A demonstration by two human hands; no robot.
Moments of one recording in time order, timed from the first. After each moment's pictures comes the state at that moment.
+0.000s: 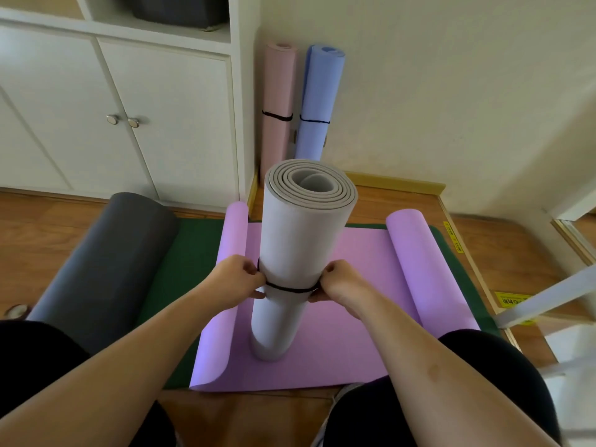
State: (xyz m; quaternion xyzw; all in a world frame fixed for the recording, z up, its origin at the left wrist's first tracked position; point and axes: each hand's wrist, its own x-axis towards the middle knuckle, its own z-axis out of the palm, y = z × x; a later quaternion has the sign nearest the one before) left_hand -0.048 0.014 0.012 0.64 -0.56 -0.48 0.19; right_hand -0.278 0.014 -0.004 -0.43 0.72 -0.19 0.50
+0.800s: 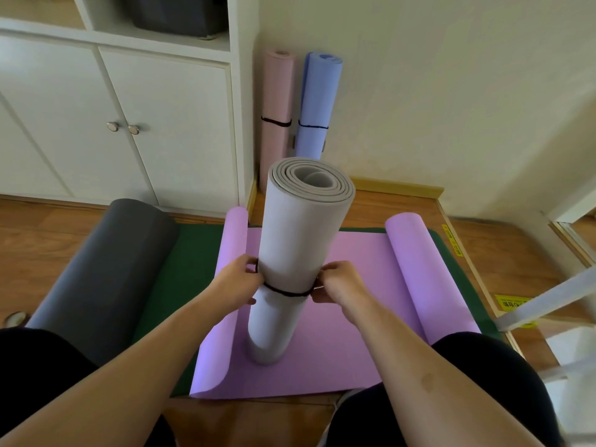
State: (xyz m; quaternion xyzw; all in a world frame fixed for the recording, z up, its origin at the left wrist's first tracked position) left_hand -0.050 0.008 0.006 0.64 -0.52 -0.52 0.22; right_hand -0.268 0.020 0.010 -0.39 0.73 -0.29 0.48
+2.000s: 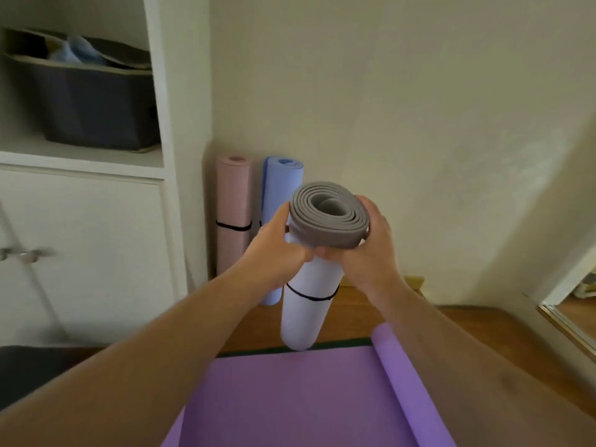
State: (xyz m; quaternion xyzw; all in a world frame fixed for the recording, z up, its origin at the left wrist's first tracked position) left_hand -0.191 -0.254 0.173 0.43 -0.70 -0.42 0.40; right_hand -0.373 -0.245 0.162 -0.58 0.57 -0.57 0.12
